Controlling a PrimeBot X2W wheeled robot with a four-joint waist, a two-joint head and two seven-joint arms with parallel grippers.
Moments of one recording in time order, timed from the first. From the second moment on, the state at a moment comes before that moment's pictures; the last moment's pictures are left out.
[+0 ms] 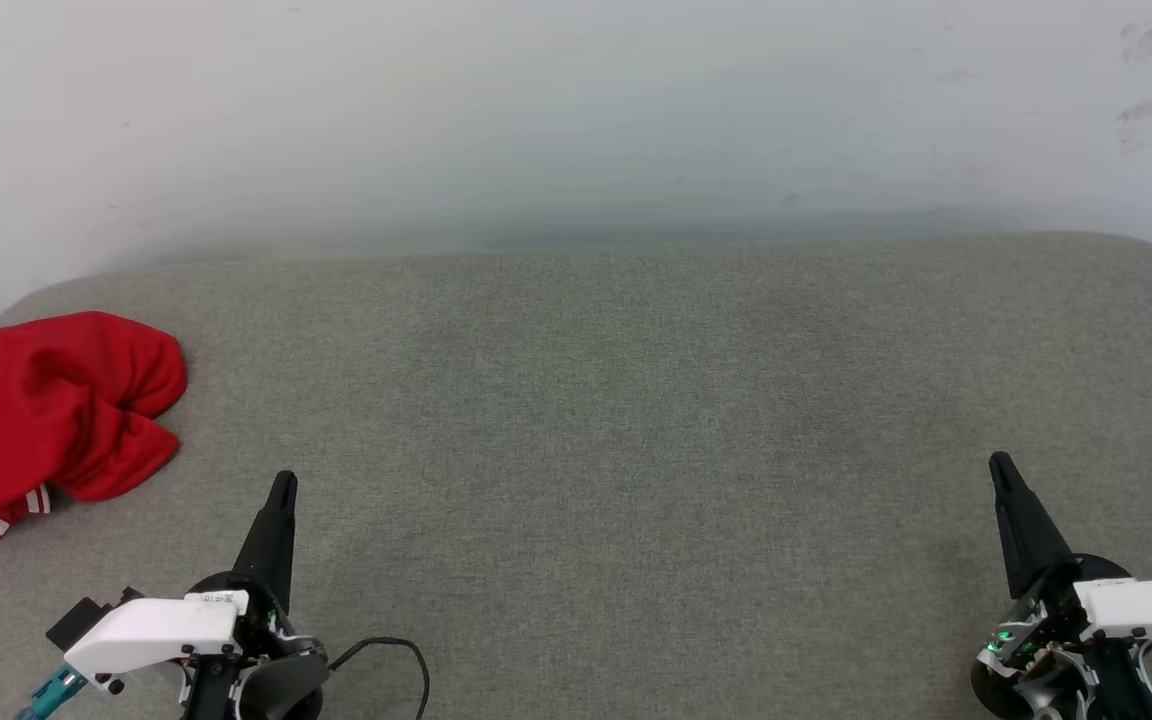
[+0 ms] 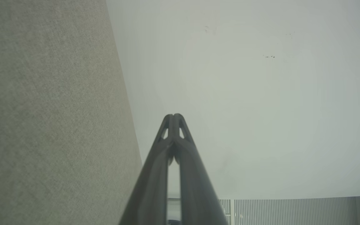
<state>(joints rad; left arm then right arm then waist) -0.11 0.05 0.11 0.25 -1.61 -0.13 0.11 -0.10 -0.05 -0.11 0.25 1.61 0.13 0.11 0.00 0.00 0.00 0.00</state>
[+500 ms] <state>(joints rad) -0.07 0.05 0.11 0.28 -1.61 -0.13 0.11 -0.07 -0.05 -0.11 0.28 1.61 0.13 0.11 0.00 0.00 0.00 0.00</state>
